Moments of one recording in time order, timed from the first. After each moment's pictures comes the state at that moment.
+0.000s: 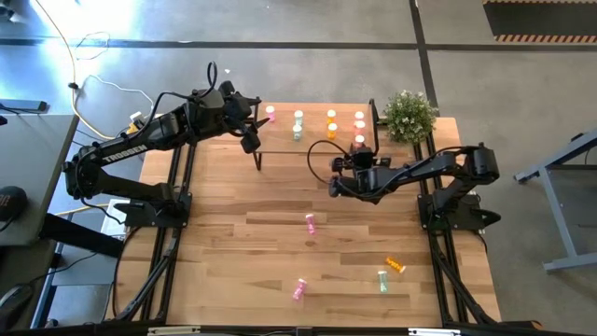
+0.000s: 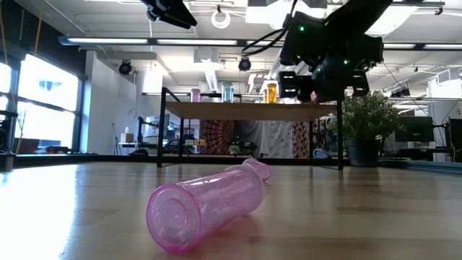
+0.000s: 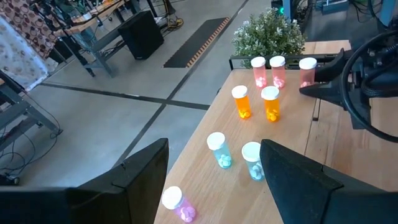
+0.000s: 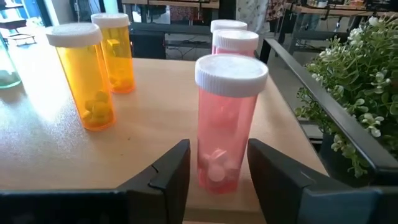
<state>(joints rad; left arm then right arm) 0.52 1.16 1.20 -0.40 -0.22 0.27 -0.03 1.63 0.90 -0.47 1.32 1.19</state>
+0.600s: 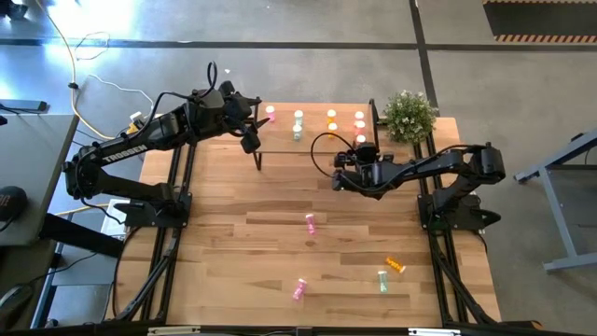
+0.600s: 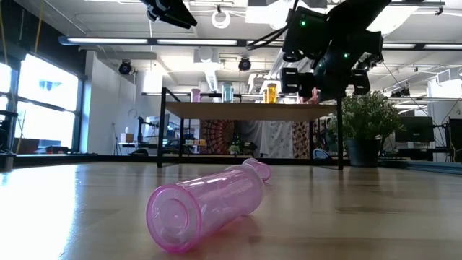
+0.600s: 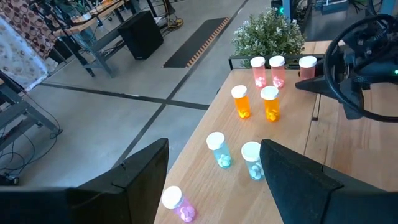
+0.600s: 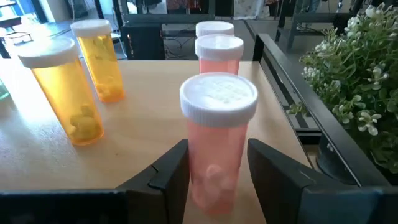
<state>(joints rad) 0.52 1.16 1.20 -0.40 -0.22 0.27 -0.06 1.57 0.90 -0.49 1.26 1.20</state>
